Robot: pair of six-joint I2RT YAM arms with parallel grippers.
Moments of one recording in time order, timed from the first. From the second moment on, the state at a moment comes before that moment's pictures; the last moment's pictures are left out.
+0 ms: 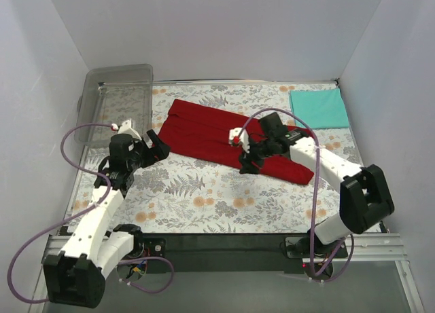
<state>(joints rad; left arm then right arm) -0.13 0.96 0.65 -0.27 0.16 -0.55 0.47 1.45 1.01 -0.56 -0.67 -0.69</state>
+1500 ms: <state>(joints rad) -0.13 0.55 0.65 -0.37 -0.02 -0.51 0.89 2.32 1.88 -0.45 -0.22 -0.73</state>
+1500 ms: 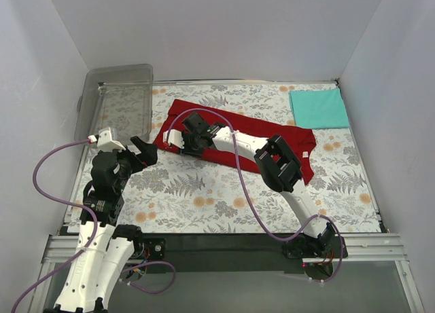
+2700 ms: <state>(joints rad) -0.13 0.55 0.65 -0.36 0.01 -0.51 1.19 1.89 1.20 -0.37 -0.39 -0.80</state>
